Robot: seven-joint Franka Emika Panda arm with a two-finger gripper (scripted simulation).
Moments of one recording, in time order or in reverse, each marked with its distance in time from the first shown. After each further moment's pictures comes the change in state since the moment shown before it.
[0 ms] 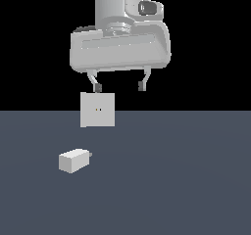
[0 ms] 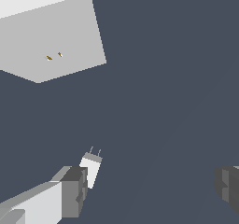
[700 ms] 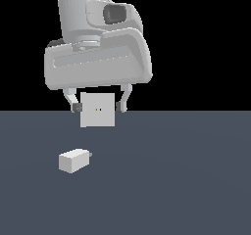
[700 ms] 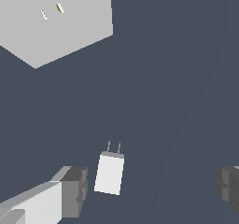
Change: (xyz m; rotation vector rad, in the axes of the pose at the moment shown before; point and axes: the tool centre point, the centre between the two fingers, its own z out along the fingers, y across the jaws) arm -0.036 -0.034 0.039 -0.018 0.105 0.165
